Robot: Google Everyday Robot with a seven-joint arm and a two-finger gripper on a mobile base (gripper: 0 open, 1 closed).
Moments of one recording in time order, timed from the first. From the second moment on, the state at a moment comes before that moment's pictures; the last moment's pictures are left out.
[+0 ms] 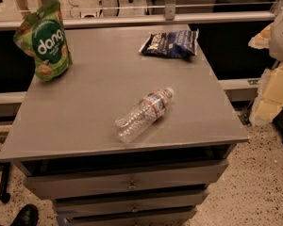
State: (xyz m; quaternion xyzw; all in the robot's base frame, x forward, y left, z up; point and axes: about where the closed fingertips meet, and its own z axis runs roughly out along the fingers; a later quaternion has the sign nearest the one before) arm 0.438 -0.217 0.976 -0.60 0.78 -0.03 0.16
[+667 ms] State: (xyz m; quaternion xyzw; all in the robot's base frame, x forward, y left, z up) arm 0.445 -0.212 0.975 -0.60 0.78 -0.03 0.17
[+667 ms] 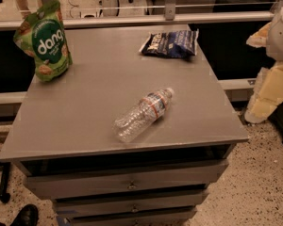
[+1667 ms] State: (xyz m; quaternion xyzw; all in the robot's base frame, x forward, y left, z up) arm 0.524 -0.111 0.909 -0.66 0.68 0.05 0.32
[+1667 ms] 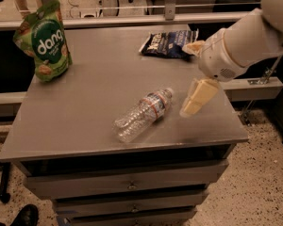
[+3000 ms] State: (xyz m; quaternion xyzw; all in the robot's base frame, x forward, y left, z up) arm 0.535 -0.031 0.851 -0.73 0.60 0.14 0.30
